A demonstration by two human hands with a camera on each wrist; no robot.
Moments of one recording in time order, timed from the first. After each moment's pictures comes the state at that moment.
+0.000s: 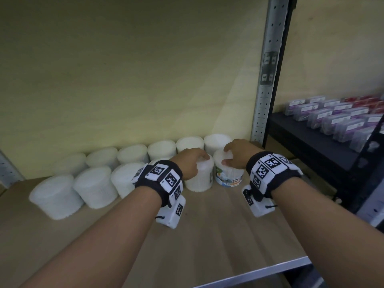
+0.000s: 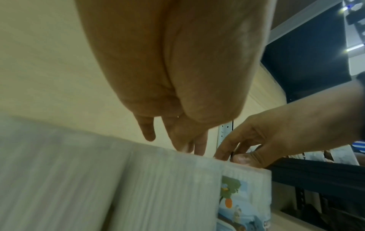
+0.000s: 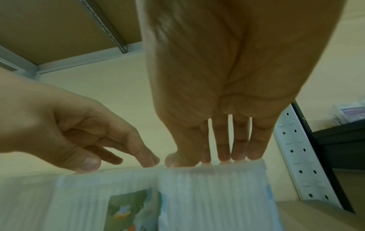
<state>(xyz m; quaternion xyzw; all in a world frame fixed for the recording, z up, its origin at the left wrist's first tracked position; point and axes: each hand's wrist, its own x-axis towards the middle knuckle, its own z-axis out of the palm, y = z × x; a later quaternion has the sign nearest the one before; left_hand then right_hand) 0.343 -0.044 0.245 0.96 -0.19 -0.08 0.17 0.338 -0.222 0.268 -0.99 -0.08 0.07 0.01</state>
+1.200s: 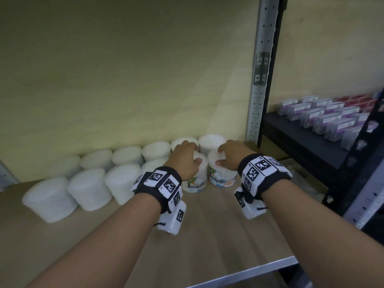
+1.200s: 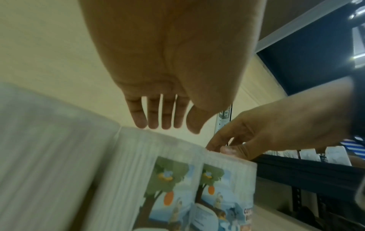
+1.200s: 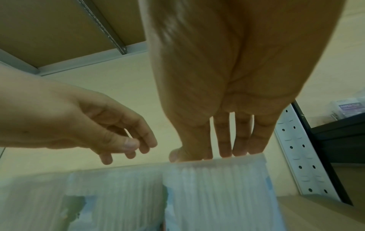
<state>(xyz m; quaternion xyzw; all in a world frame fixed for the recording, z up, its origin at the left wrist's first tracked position) 0.344 -0.058 0.236 0.97 -0.15 0.05 0.18 0.333 -0.223 0.267 -1.00 -0.08 0.05 0.00</state>
